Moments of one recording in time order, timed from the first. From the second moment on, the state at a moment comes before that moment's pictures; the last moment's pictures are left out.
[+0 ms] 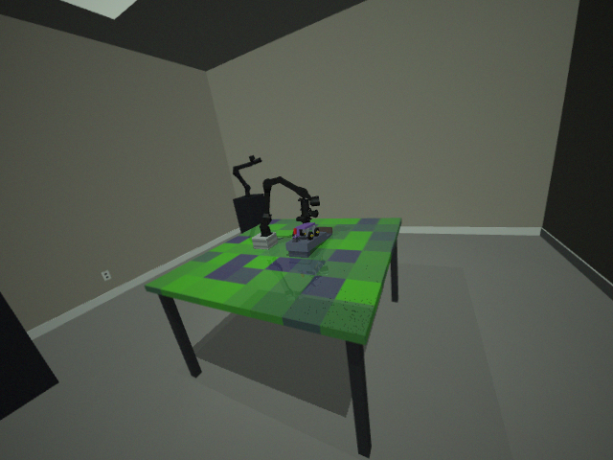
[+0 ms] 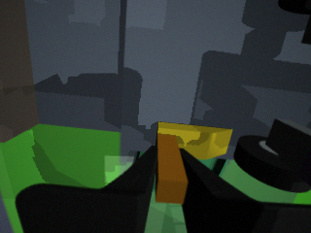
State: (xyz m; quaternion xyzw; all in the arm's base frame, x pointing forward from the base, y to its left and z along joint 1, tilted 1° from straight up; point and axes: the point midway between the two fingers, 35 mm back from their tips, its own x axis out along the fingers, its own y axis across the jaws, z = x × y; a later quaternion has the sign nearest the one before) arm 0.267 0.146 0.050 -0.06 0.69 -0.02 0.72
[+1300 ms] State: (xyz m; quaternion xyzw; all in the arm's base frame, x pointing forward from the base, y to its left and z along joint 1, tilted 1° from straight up) arm 0.264 0.133 0.056 -0.06 0.69 -0.02 0.72
